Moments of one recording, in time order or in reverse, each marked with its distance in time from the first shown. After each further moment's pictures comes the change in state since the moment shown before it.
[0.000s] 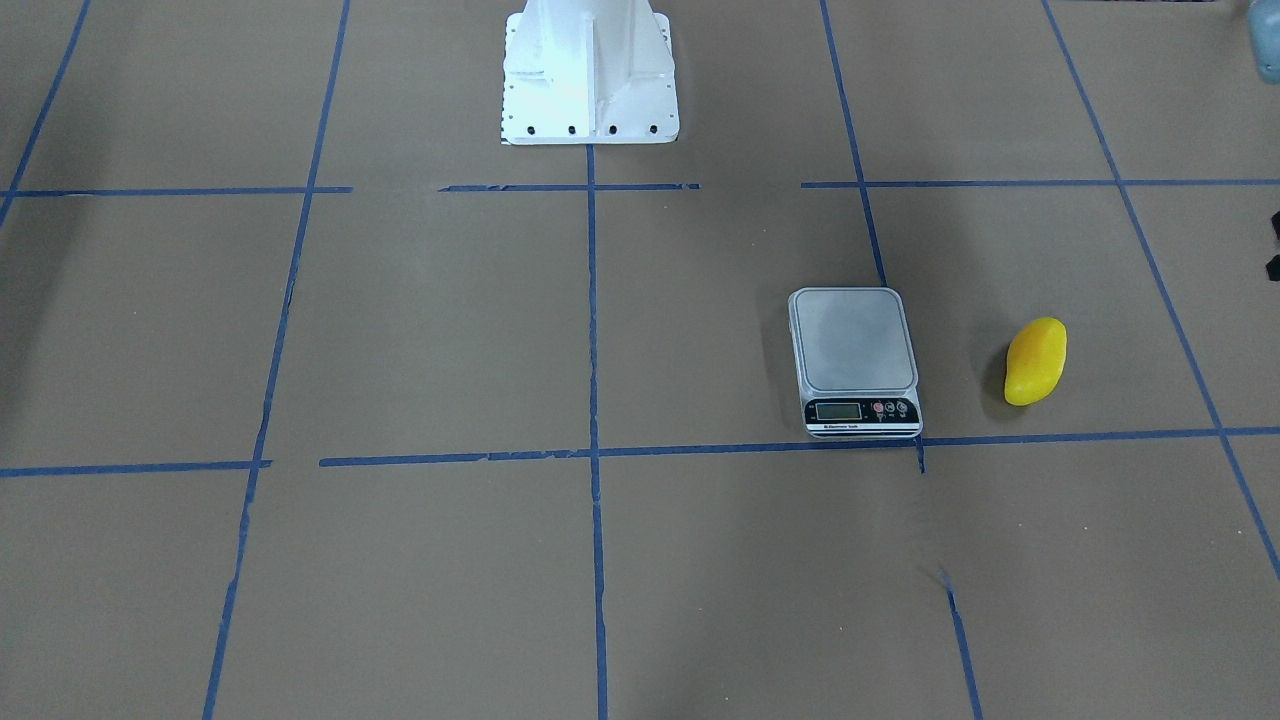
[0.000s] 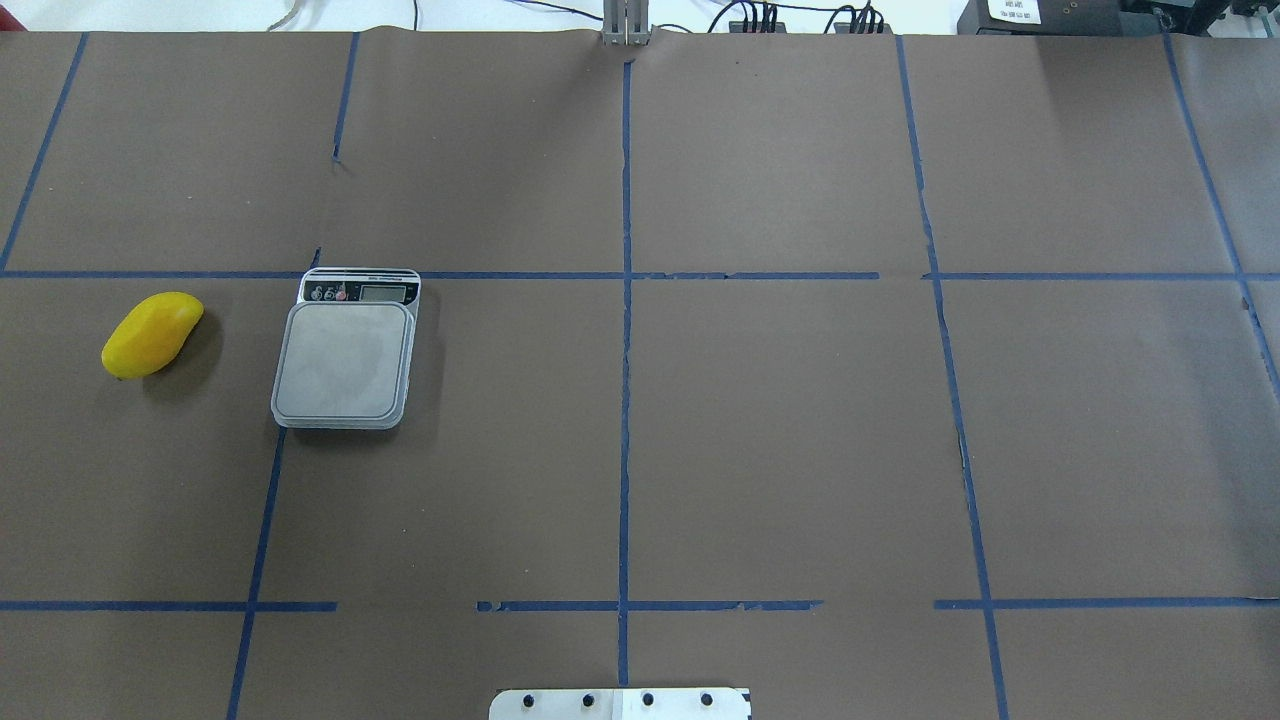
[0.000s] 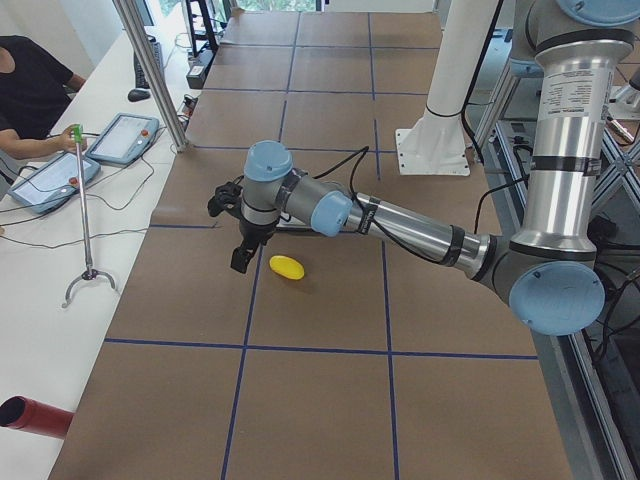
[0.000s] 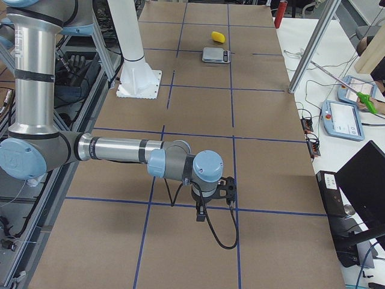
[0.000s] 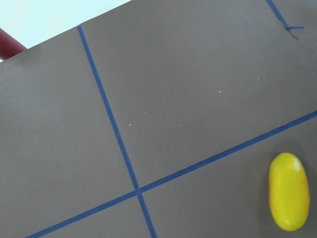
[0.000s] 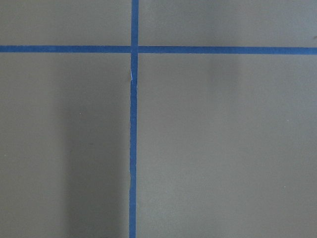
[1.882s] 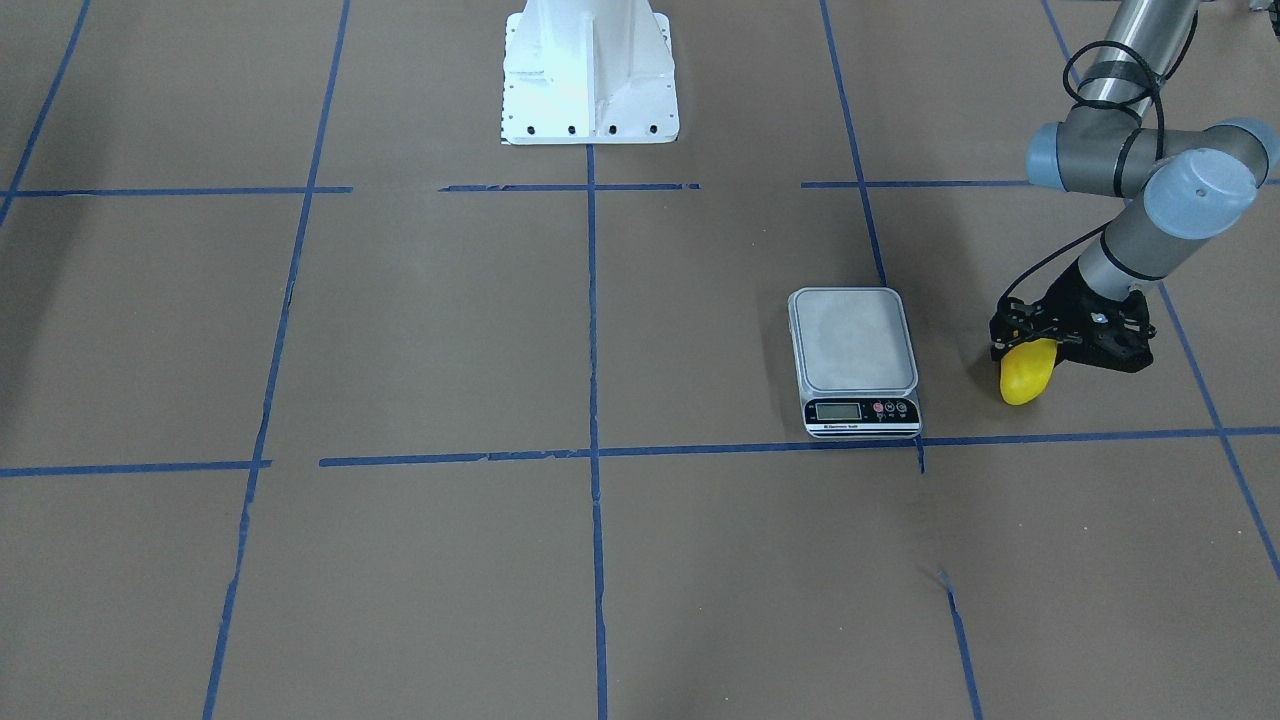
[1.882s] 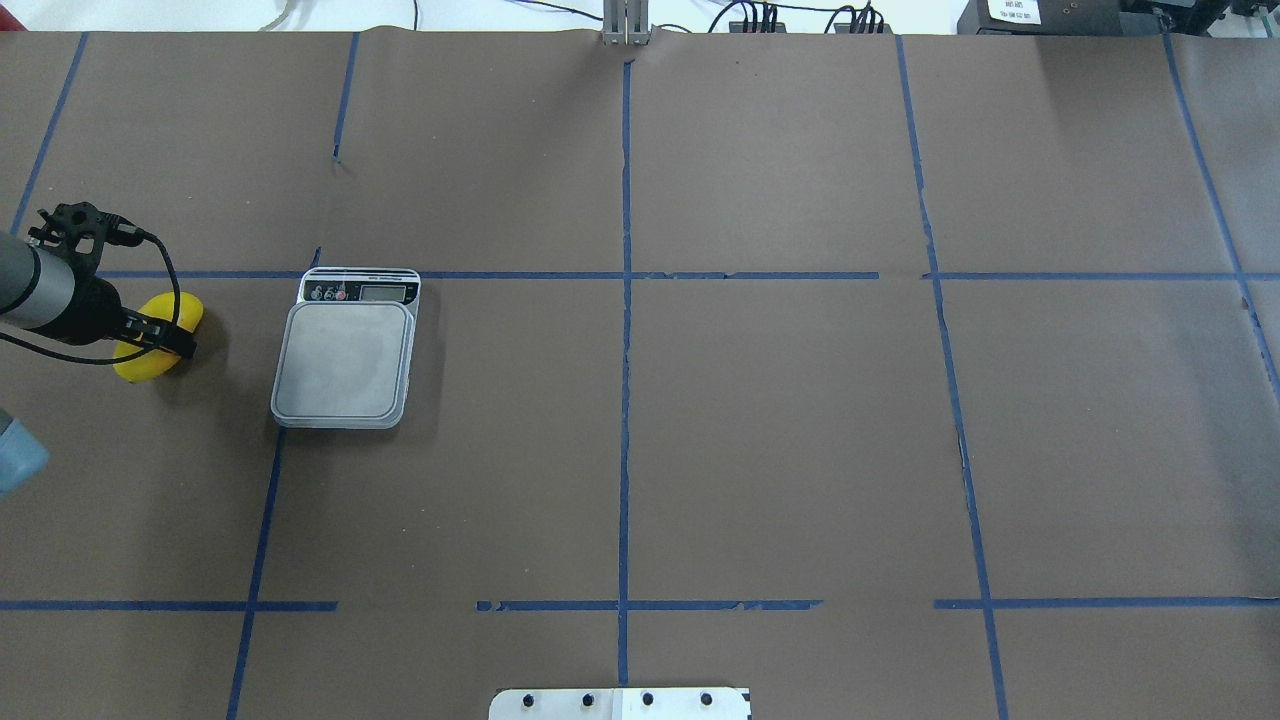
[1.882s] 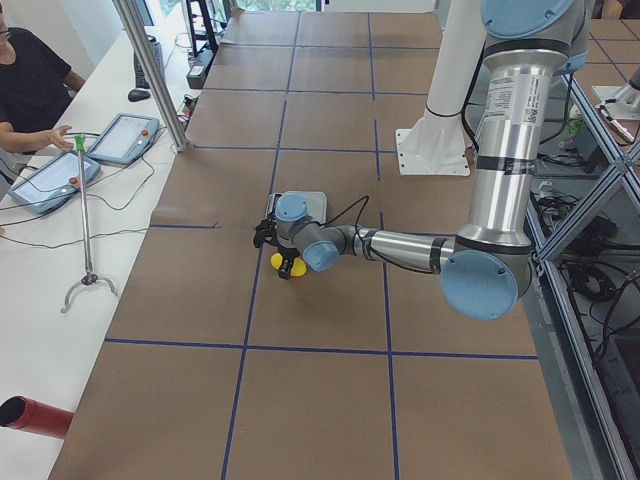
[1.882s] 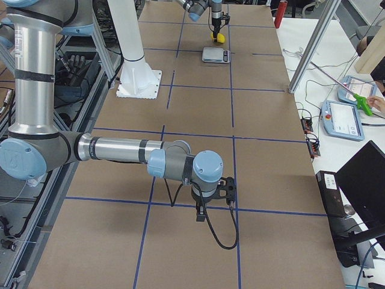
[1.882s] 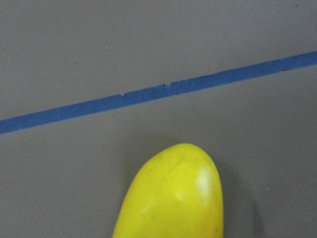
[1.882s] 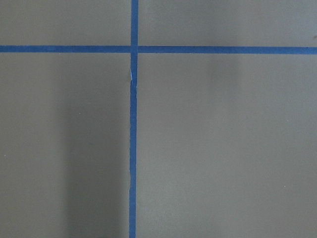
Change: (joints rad) left arm 0.443 -0.042 0.347 -0.497 0.121 -0.550; right arm 0.000 0.000 0.000 0.000 0.000 0.001
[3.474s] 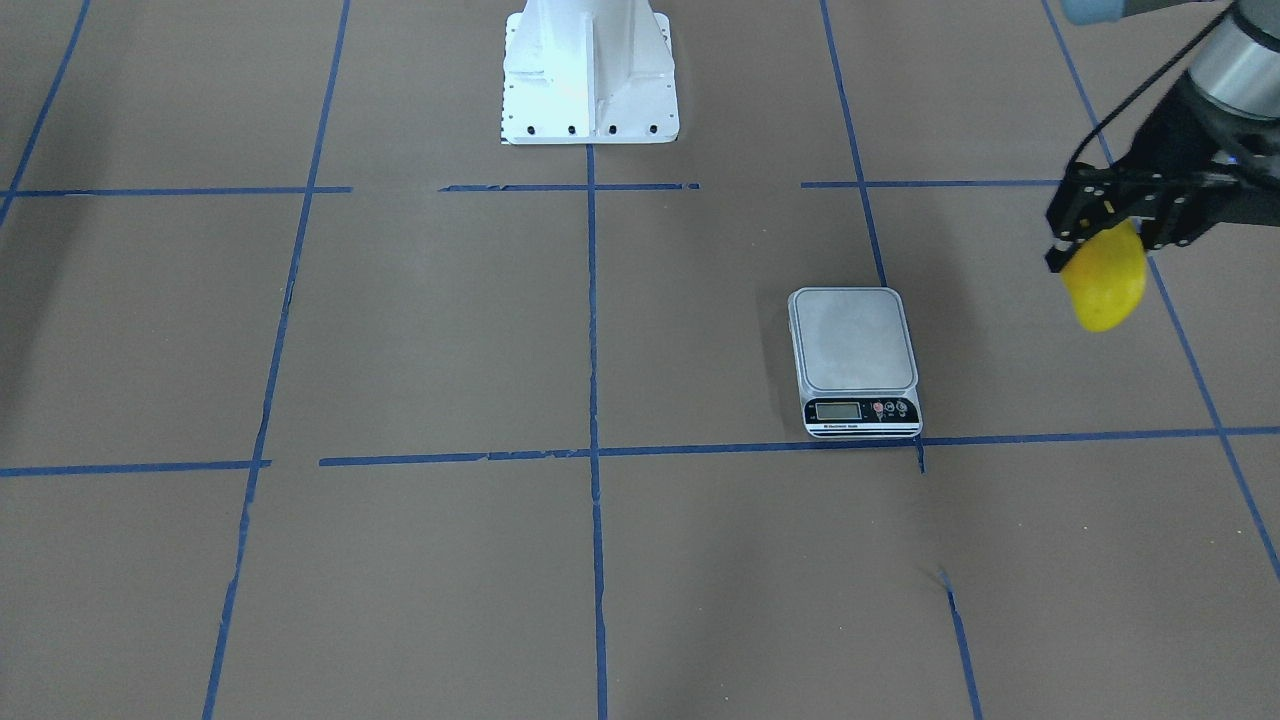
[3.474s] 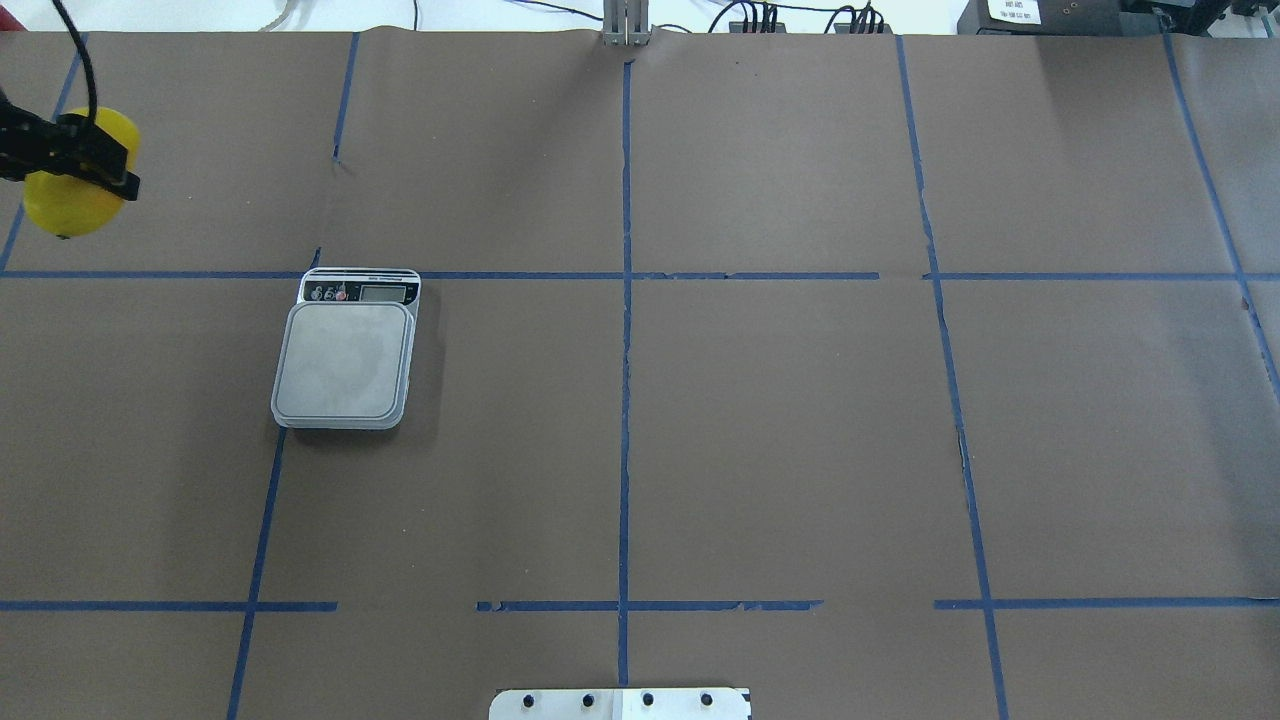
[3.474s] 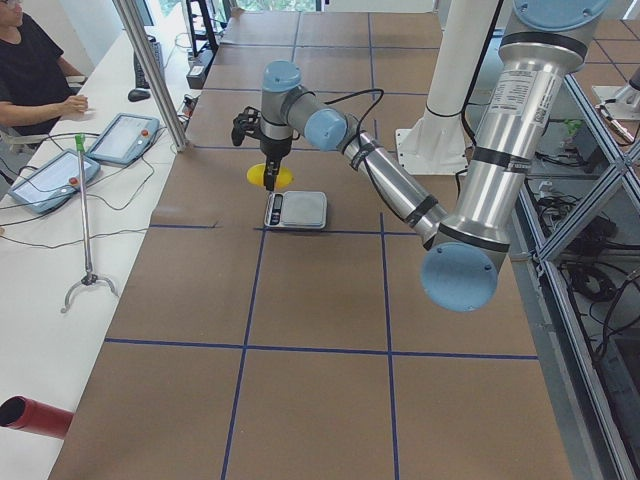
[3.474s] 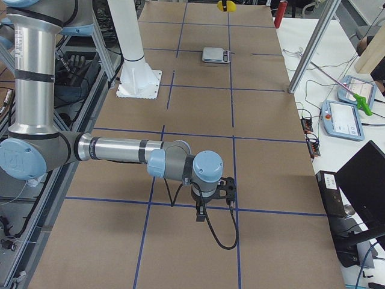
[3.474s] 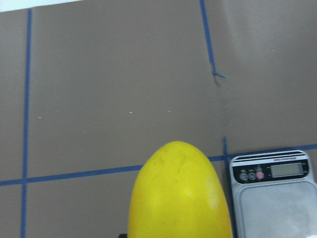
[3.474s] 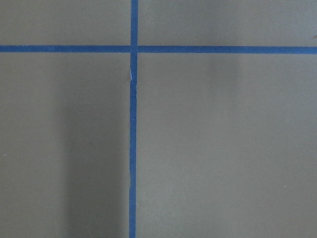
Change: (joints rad) left arm -0.180 -0.211 -0.547 0.773 -0.087 -0.060; right arm 0.000 0.000 0.000 0.000 0.000 0.000
